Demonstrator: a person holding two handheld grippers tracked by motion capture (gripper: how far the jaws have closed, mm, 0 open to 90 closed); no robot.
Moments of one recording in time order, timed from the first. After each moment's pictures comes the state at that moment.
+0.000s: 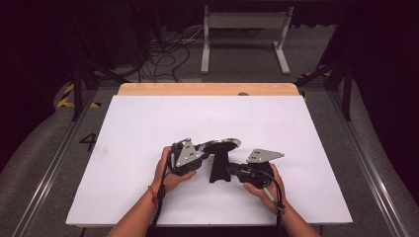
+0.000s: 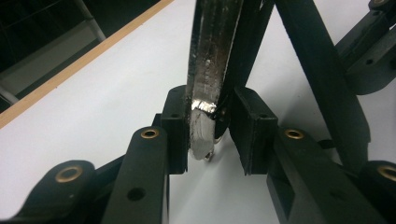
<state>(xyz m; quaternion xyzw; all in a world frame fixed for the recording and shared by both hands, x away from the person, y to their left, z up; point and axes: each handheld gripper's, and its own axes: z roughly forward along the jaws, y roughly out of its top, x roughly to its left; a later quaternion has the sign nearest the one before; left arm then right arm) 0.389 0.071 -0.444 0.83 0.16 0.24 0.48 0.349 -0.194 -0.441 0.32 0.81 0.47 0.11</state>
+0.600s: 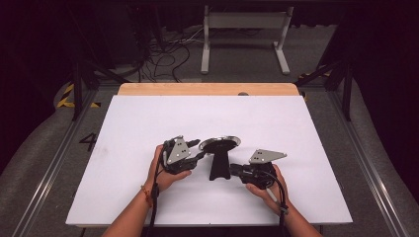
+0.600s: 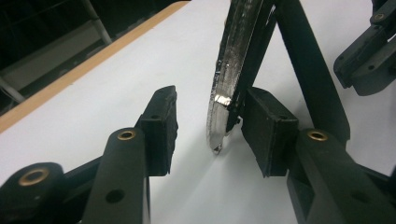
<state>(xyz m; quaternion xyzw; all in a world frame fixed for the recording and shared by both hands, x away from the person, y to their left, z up) 0.381 0.093 -0.429 0.82 0.18 0.24 0.49 0.345 -0.199 -0.439 0.32 0.82 0.47 0.10</state>
